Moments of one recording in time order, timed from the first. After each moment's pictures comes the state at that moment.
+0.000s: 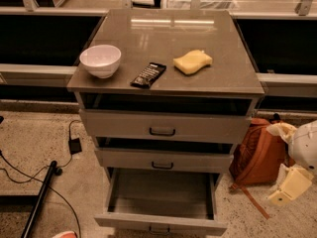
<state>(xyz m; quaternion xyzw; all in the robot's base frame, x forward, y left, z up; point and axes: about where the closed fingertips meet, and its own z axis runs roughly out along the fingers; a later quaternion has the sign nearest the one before) 0.385 -0.245 0.795 -0.54 0.80 0.13 0.24</state>
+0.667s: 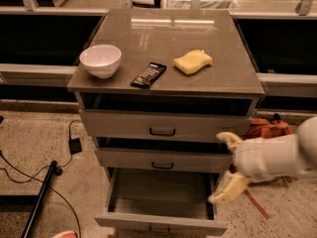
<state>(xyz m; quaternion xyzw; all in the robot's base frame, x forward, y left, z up) 0.423 -0.162 0.716 -0.56 0.73 0.19 0.33</state>
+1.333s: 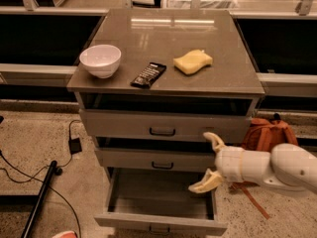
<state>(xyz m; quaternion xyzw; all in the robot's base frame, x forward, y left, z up) 0.487 -0.121 0.639 -0.53 0.68 0.21 0.46</state>
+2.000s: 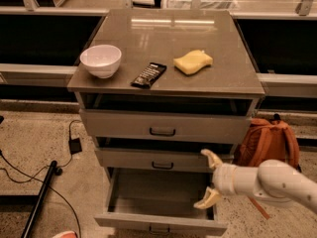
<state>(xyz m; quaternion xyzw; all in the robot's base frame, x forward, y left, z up) 0.487 -0.142 0.547 -0.60 0.66 0.15 0.44</state>
